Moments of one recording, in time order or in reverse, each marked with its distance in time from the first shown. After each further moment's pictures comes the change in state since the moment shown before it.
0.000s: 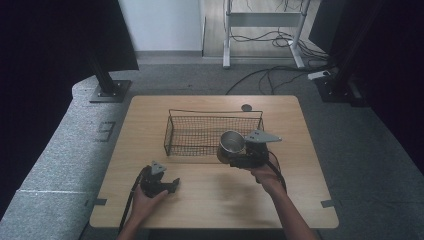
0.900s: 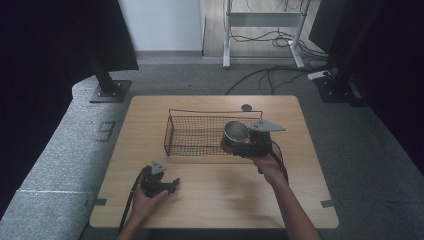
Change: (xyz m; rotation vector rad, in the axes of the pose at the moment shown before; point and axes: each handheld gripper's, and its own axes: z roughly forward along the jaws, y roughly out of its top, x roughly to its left) left arm 0.000 0.000 0.000 0.000 0.000 0.000; right arm -0.019 0.020 0.002 -0.013 -0.051 0.016
